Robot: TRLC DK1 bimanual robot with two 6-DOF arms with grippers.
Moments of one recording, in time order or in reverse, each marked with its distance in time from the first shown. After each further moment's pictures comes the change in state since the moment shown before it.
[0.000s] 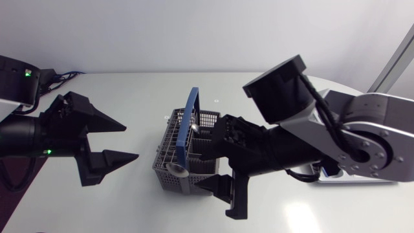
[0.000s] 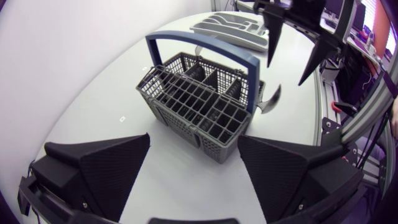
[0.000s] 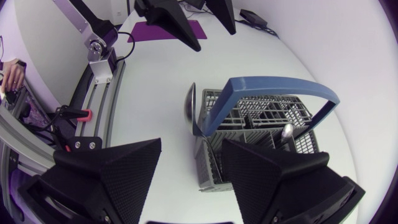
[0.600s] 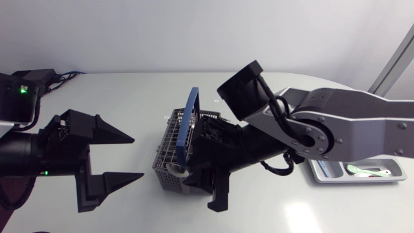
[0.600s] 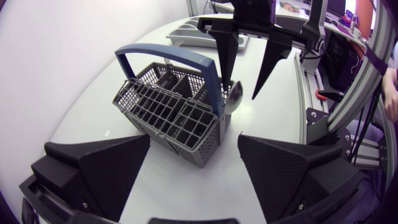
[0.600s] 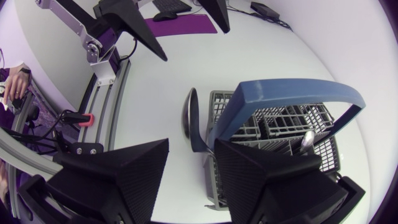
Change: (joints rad) left arm -0.101 -0.097 -0.065 -0.011 0.017 0.024; right arm 0.003 0.165 0.084 0.008 -0.065 0.007
